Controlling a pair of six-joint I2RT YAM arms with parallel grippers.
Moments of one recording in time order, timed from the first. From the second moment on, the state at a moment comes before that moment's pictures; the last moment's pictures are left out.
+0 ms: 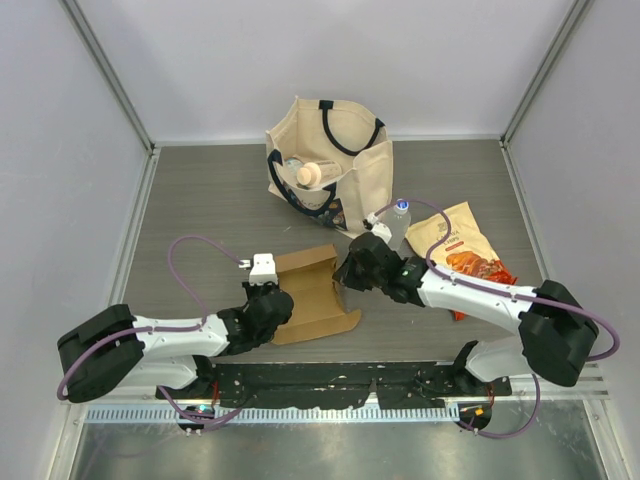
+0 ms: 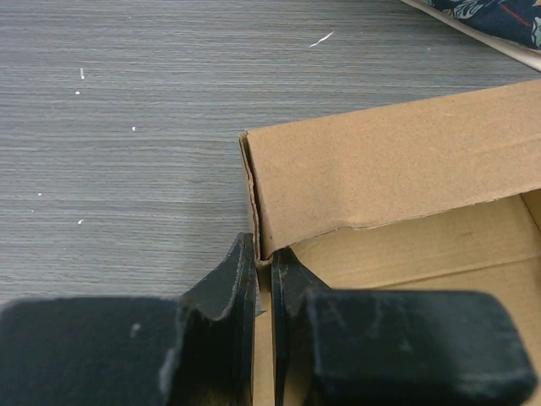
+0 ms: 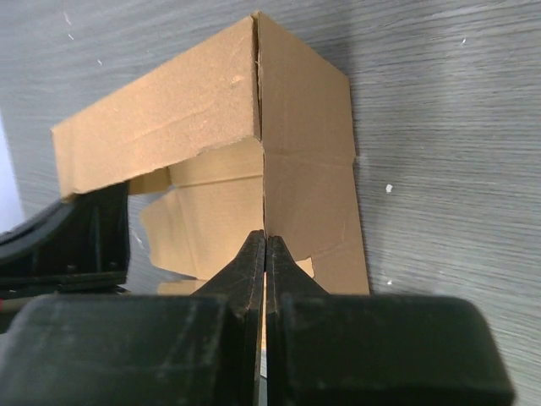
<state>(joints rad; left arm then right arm) -1.07 1.19 0.30 0.26 -1.01 -0.58 0.89 1.36 0.81 -0.22 0.15 0.99</state>
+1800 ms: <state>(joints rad) -1.09 1.19 0.30 0.25 -1.00 -0.63 1.02 1.38 0.55 -0.16 0.54 0.89</state>
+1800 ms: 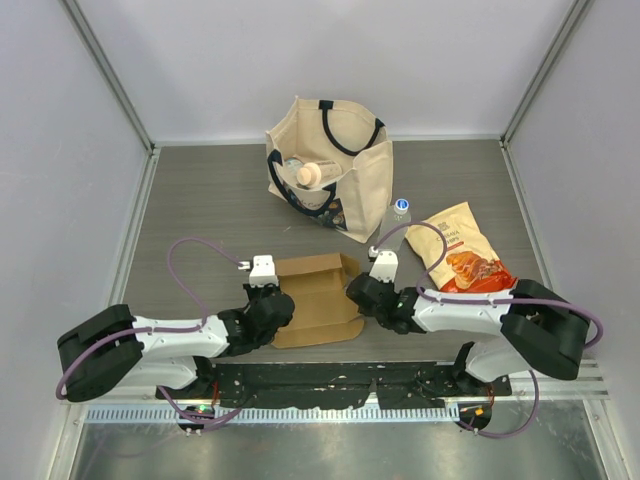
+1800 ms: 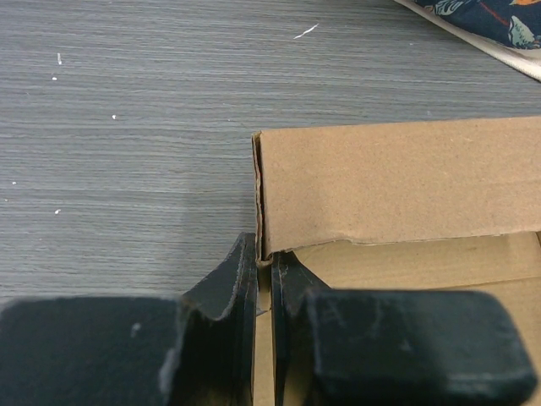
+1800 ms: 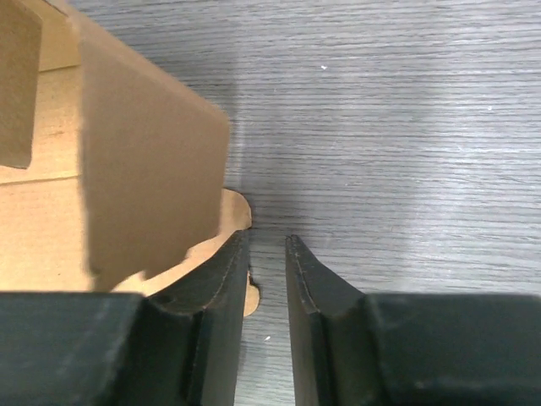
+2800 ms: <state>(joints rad) -1.09 1.18 0.31 0.23 -1.00 -0.64 1.07 1.04 0.58 -0.23 0.50 0.61</state>
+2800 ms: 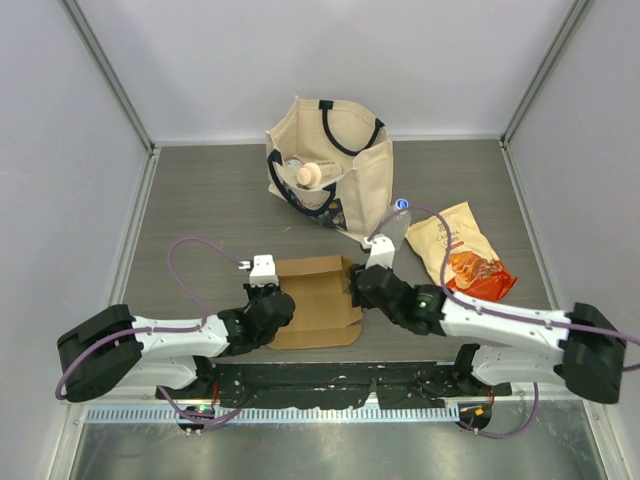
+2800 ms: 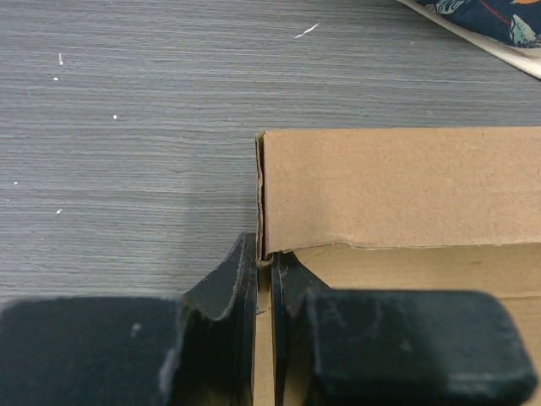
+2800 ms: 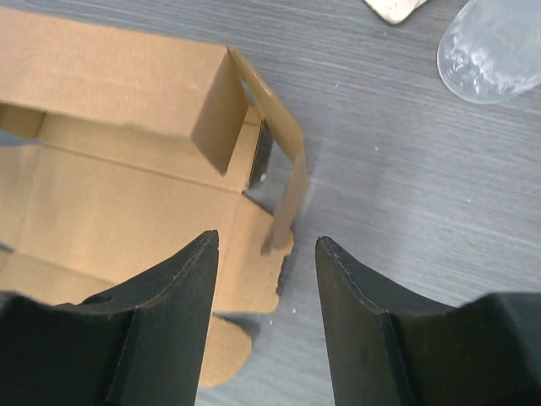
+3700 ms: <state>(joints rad) -1.09 1.21 0.32 0.23 -1.02 -0.64 1.09 1.41 0.75 -0.09 0.39 0.75</state>
